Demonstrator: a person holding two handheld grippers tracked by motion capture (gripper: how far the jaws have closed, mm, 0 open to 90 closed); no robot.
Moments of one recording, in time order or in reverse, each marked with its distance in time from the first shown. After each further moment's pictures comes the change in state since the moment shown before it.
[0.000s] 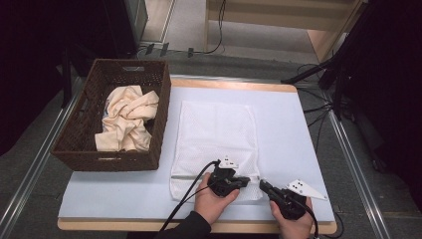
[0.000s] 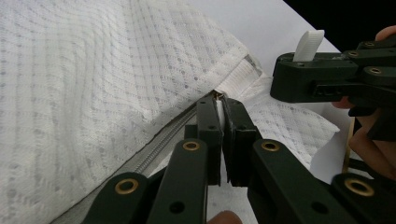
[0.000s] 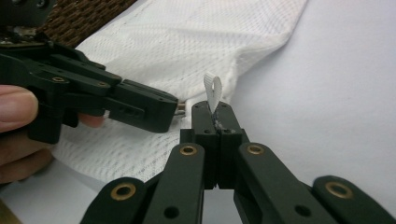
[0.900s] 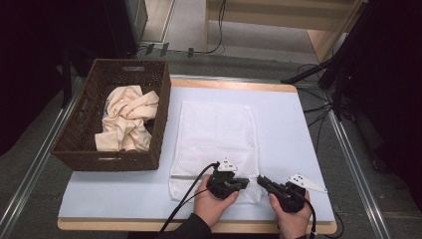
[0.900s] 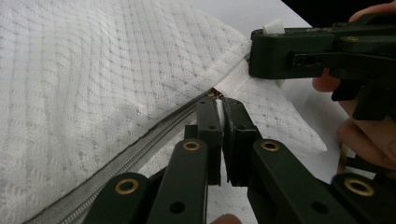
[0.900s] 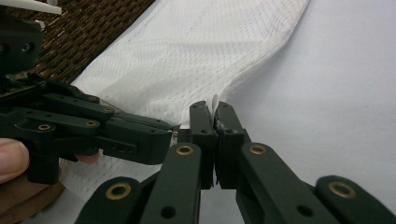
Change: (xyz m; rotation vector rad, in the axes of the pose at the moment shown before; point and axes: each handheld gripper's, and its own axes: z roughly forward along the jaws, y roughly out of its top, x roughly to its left) left arm -0.003 -0.006 -0.003 -0.012 -0.002 0.009; right arm -0.007 0.009 0.011 -0.012 0.055 0.106
